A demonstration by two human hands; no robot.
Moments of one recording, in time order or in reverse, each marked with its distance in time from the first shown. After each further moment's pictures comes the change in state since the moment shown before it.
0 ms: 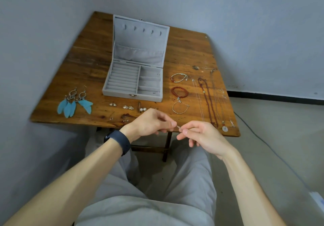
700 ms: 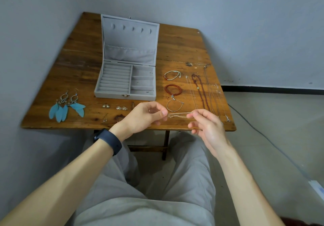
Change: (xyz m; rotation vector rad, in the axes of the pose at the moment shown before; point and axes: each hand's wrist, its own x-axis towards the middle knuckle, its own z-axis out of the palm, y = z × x) left_hand -0.002 0.006 -0.006 -0.036 0.096 0.098; right_hand -0.001 0.006 0.003 0.577 0.394 -0.016
